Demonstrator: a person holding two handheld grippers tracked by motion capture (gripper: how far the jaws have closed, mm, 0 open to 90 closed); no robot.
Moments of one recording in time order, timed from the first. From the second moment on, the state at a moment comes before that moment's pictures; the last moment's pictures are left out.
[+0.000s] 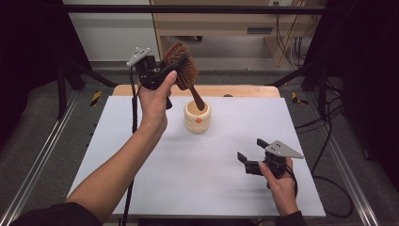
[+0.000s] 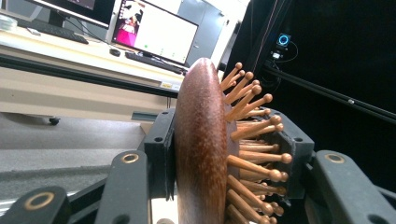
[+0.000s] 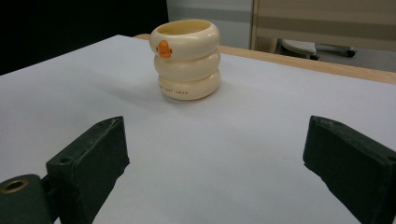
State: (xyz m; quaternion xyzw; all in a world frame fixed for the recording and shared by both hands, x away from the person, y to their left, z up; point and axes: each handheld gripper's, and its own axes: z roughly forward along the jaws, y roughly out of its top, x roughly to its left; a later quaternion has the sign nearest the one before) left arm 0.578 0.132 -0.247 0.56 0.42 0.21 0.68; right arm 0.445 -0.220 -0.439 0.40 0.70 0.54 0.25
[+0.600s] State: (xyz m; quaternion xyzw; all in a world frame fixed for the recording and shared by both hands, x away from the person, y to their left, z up) left arm 0.584 0.131 -0.254 0.56 0.42 0.22 0.68; right arm 0.445 -0.222 -0.439 0.40 0.70 0.53 0.25
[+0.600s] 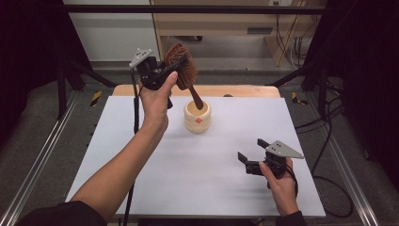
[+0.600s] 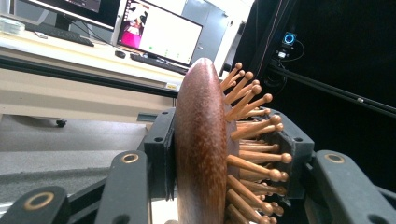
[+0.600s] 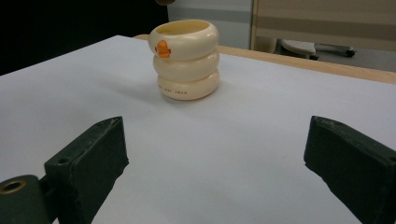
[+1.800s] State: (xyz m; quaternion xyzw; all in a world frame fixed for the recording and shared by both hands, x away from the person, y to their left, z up) left arm 0.597 0.123 -0.269 0.55 0.43 0.23 0.68; right arm 0.443 -0.221 -0.439 0.40 0.70 0.53 0.25
